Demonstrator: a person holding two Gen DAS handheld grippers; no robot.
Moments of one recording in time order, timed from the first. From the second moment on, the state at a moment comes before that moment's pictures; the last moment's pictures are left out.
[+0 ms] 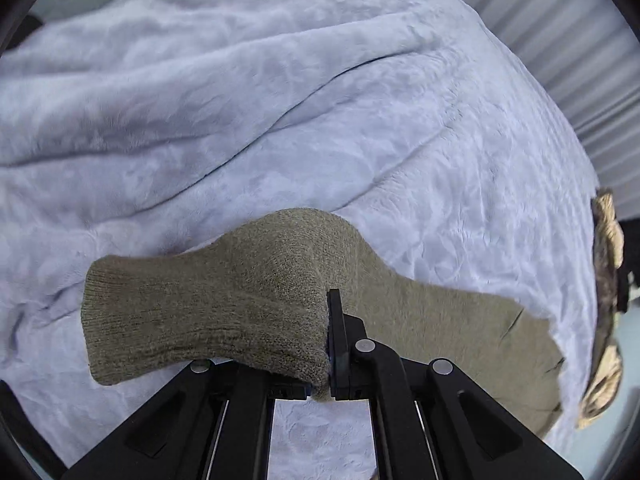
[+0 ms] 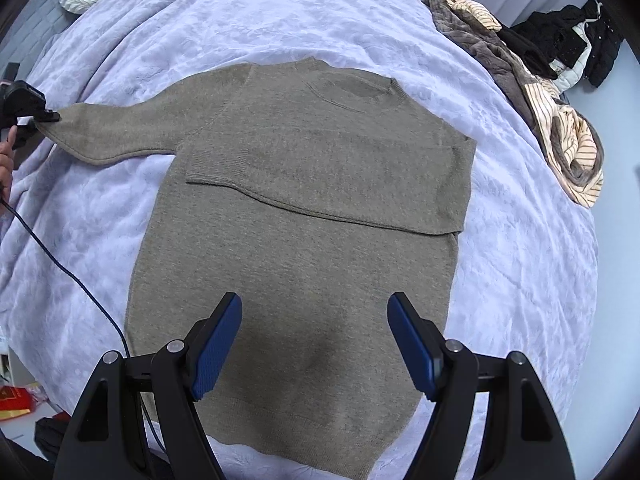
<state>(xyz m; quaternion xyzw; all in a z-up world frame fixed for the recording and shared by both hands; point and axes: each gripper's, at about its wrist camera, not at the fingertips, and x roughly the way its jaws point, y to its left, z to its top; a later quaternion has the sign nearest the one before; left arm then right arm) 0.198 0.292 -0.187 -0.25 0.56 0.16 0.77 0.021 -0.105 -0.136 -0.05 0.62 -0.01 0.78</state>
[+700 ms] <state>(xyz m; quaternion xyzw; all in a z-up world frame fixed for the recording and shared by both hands) 0.214 0.065 -0.145 -0.08 0.58 0.07 0.81 -0.001 -0.206 -0.146 0.02 0.61 -0.06 0.79</state>
